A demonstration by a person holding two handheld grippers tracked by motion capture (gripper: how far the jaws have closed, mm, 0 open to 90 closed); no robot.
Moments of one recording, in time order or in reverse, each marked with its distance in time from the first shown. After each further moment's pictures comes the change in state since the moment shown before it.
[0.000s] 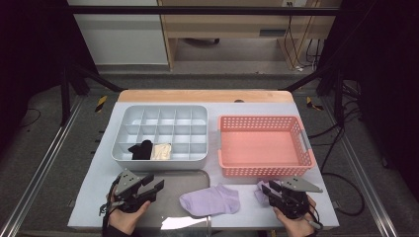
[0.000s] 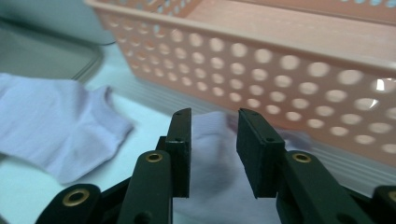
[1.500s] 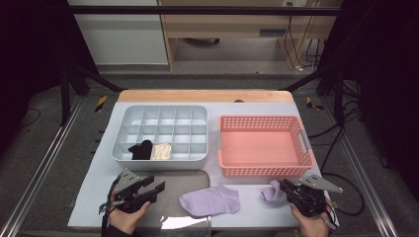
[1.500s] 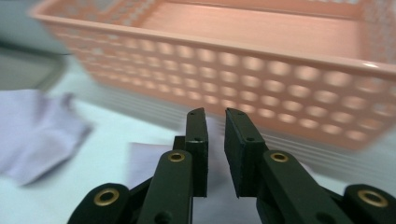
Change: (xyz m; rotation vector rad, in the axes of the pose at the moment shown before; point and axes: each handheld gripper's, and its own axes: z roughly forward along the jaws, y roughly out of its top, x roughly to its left) left arm 0.001 -0.002 0.003 0.018 -0.032 -0.021; right arm -0.031 -0.005 -0.017 -0.016 -0.052 0.059
